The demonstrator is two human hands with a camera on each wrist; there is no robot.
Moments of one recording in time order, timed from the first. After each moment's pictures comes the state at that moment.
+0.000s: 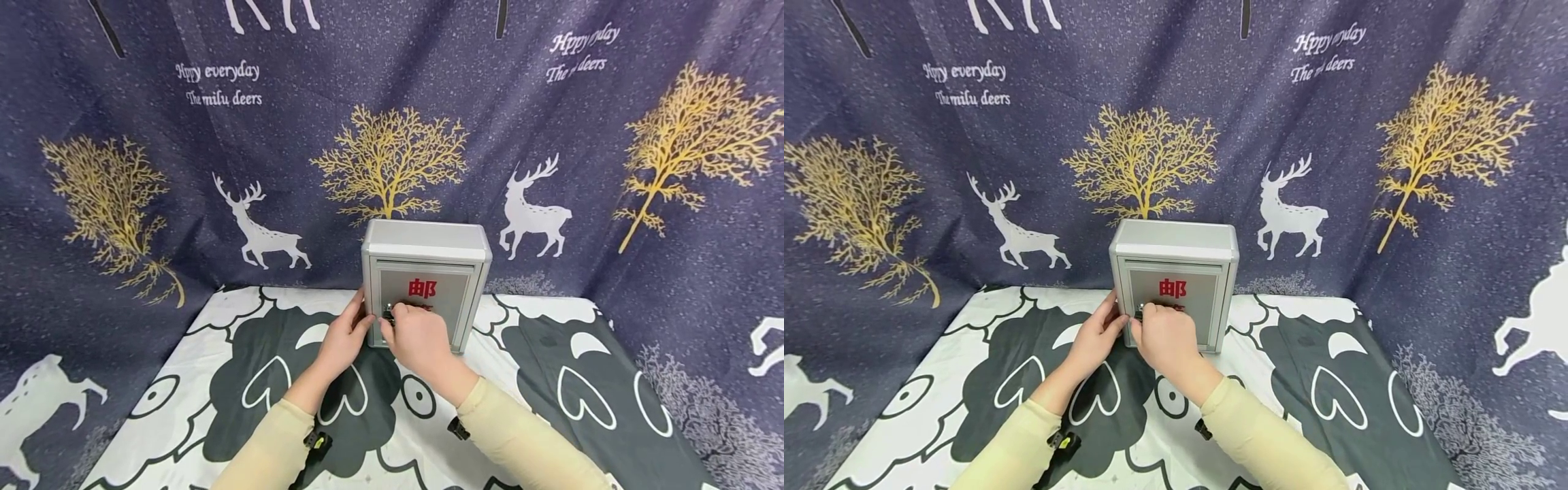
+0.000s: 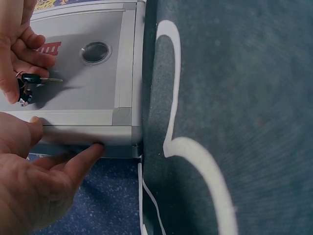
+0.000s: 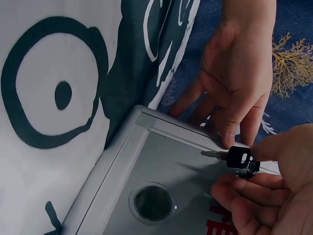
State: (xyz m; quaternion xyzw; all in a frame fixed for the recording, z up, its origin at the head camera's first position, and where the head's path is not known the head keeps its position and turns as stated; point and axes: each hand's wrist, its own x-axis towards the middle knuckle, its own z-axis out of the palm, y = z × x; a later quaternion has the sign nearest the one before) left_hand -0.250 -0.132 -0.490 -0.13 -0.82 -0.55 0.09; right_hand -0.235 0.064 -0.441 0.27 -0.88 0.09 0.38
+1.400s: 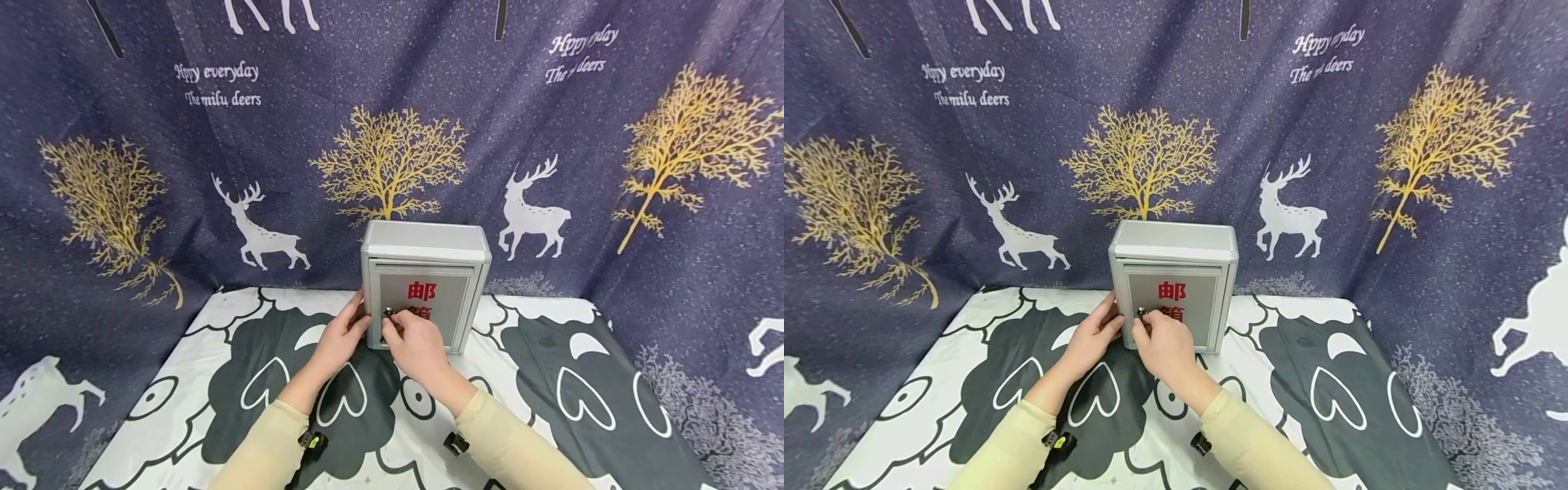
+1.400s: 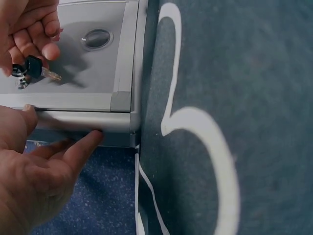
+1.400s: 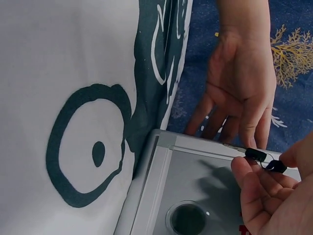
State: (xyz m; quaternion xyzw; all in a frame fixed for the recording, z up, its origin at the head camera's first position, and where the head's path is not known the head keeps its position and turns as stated) left_hand -0.255 -0.140 -0.495 -0.14 -0.79 -0.59 0.07; right_hand -0.227 0.060 -0.451 0.20 -0.89 0.35 0.20
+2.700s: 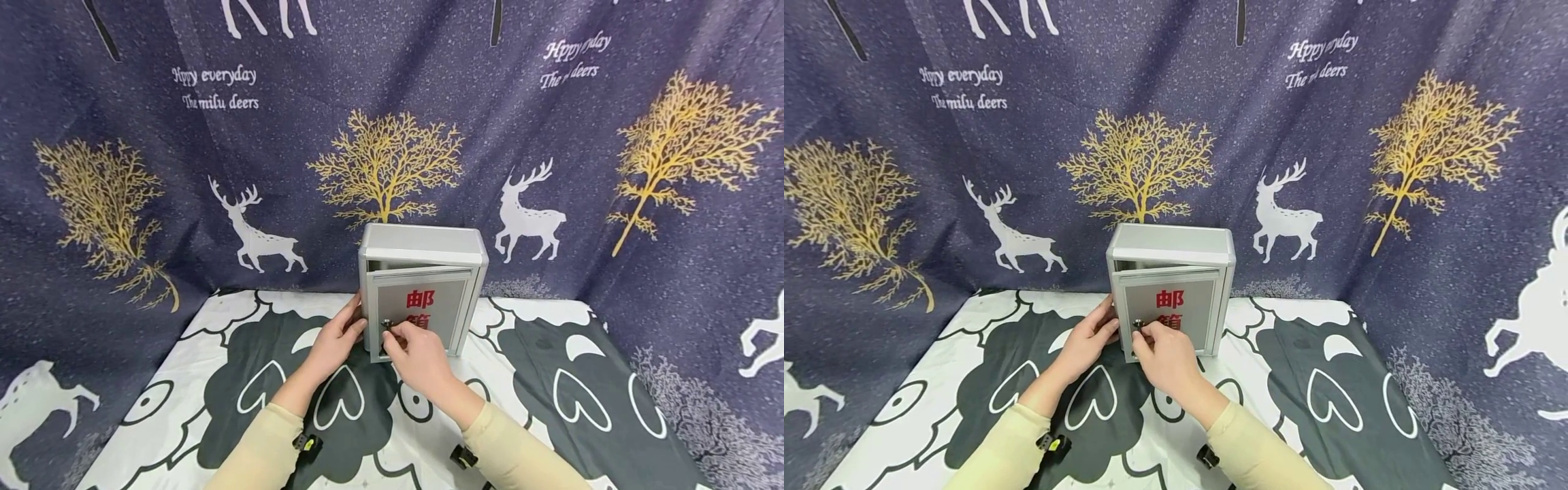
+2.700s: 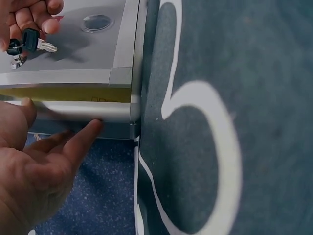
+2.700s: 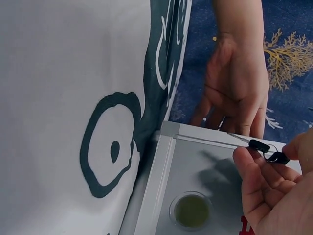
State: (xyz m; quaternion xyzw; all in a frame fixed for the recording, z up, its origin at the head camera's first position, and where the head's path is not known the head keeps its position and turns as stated) left_hand -0.256 -0.147 -0.497 -0.15 -0.78 -0.61 0.05; right_hand -0.212 0.074 -0.455 0.21 -0.89 0.37 0.17
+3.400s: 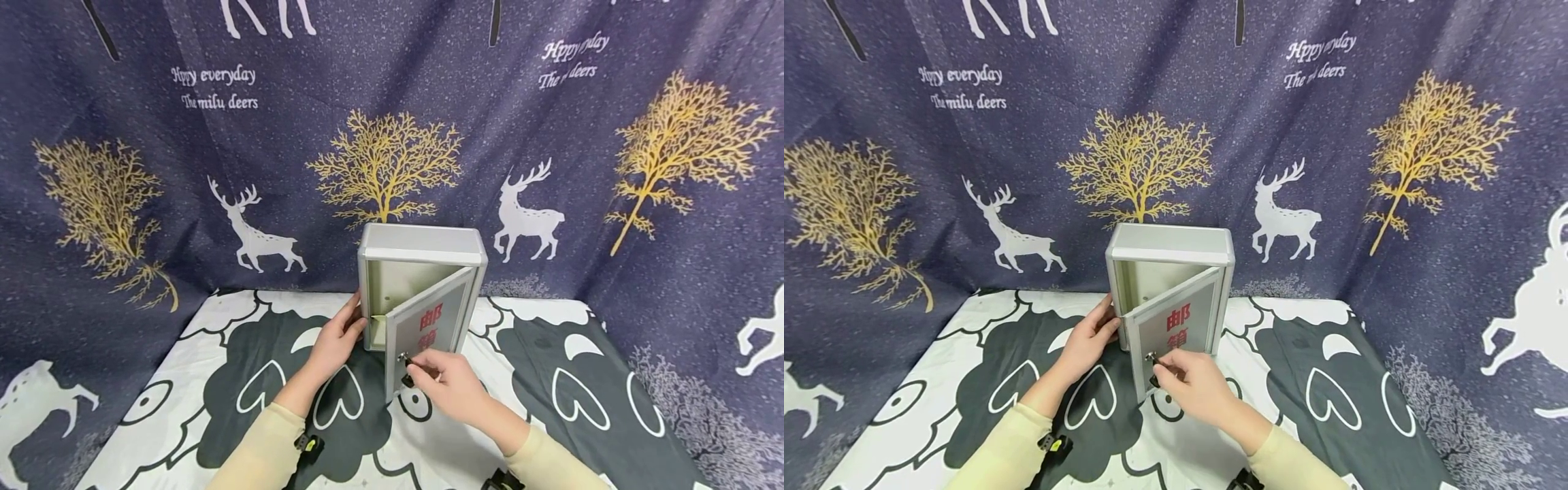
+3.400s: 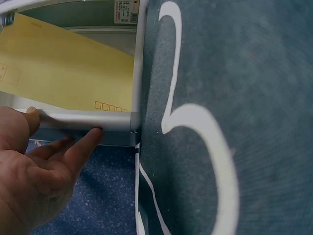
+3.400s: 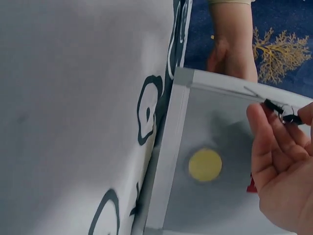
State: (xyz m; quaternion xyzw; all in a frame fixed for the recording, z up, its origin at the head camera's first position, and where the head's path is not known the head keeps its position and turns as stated) left_hand -0.252 -0.140 -0.493 -0.14 -0.80 -0.59 0.07; right_hand -0.183 0.135 -0.466 0.33 -0.81 0.46 0.12
